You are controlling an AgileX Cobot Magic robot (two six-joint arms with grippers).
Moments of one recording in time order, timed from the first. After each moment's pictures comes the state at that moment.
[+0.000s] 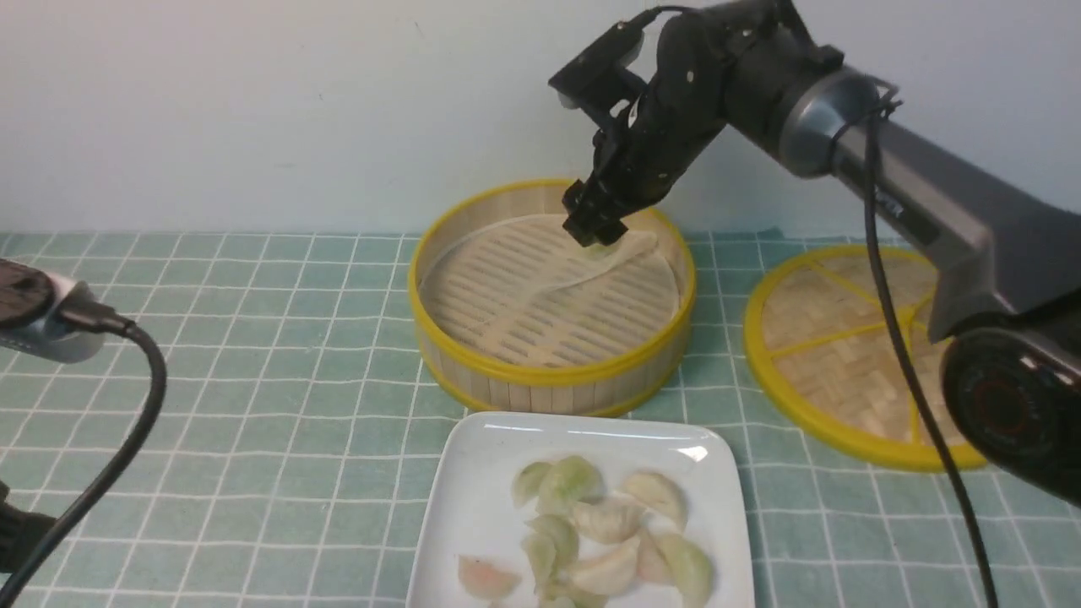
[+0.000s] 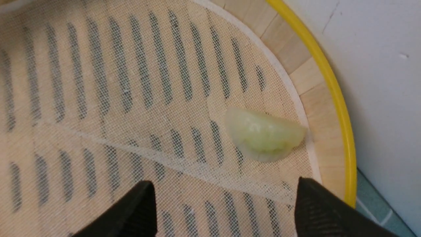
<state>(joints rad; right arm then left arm) 0.46 2.43 -2.34 0.05 1.05 -0.42 -0.25 0.86 -0.94 0.18 1.25 -0.06</state>
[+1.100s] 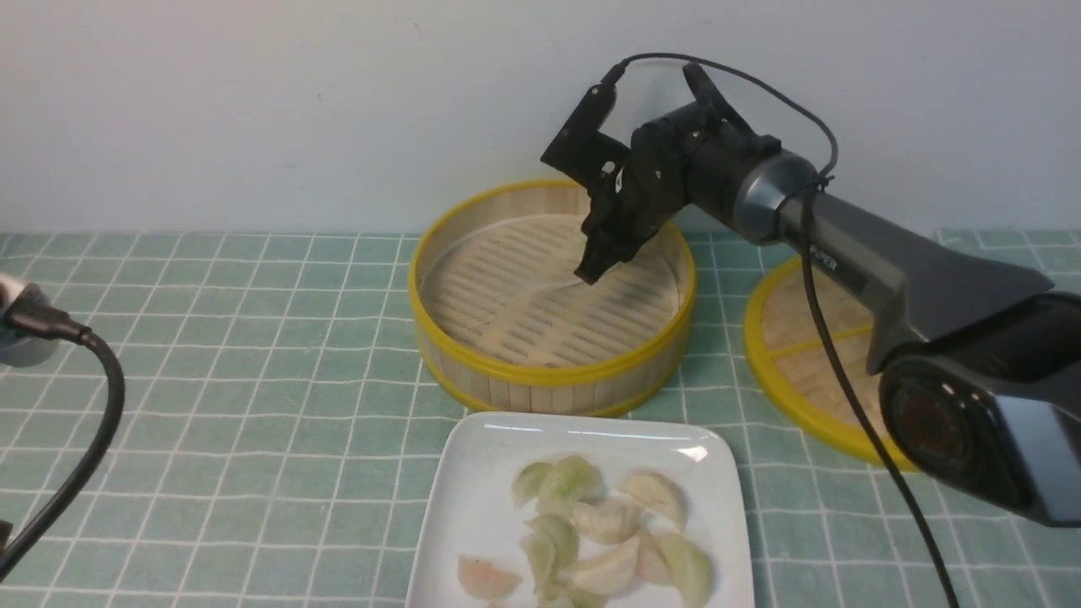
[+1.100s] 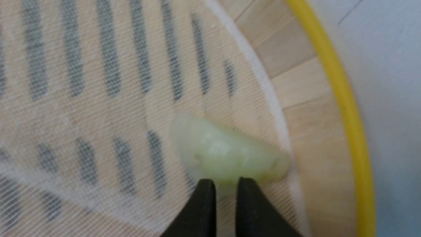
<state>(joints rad) 0.46 2.55 -2.35 -0.08 0.92 -0.47 -0.25 0.82 -0.94 0.23 1.25 -0.06</state>
